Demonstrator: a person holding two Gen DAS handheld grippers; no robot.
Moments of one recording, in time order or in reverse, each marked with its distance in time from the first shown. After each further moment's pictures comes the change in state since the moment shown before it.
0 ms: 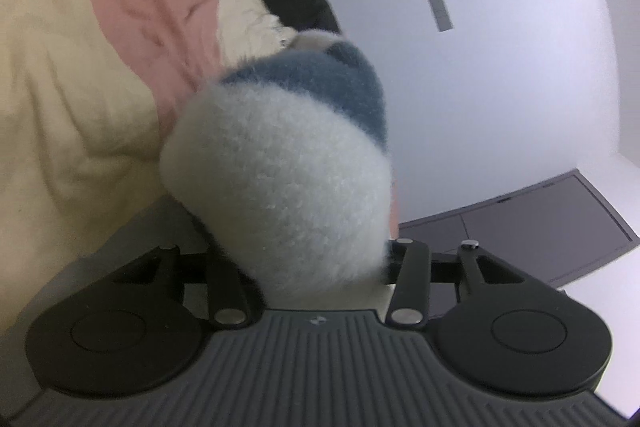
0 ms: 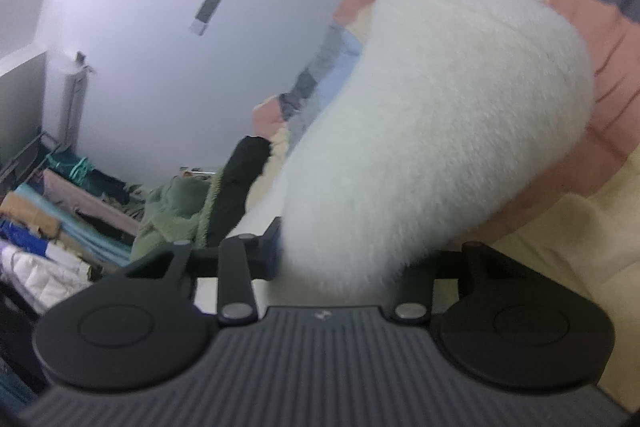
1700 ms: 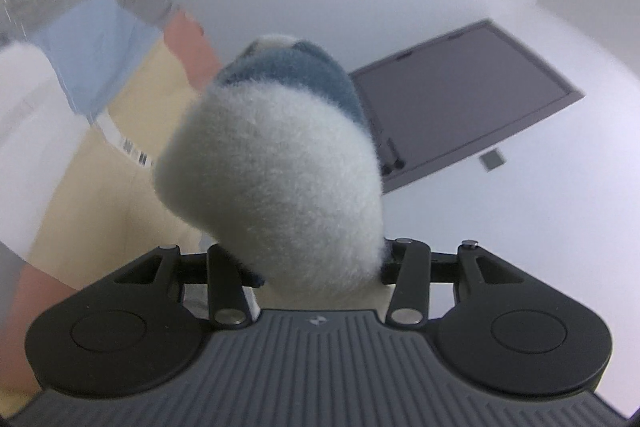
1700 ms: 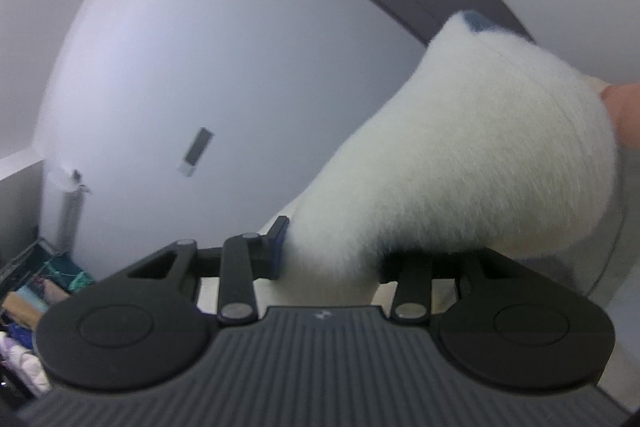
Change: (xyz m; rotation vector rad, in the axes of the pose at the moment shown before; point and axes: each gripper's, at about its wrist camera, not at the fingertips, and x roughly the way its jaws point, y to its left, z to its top) left arm 0.236 -0.273 -0.179 0.223 0.354 -0.258; right arm -0.169 -0.078 0.274 0.035 -0.314 -0.062
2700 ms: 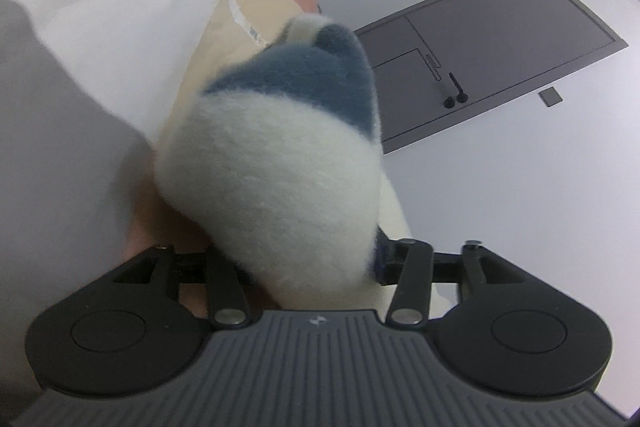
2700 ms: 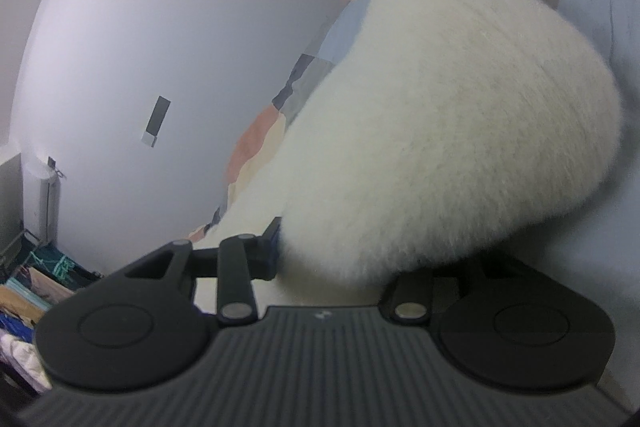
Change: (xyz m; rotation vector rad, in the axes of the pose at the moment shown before) left arm 0.028 0.172 -0.070 0.020 0.155 0.085; right arm 0.010 -0.172 -0.110 0.094 0.101 -0.029
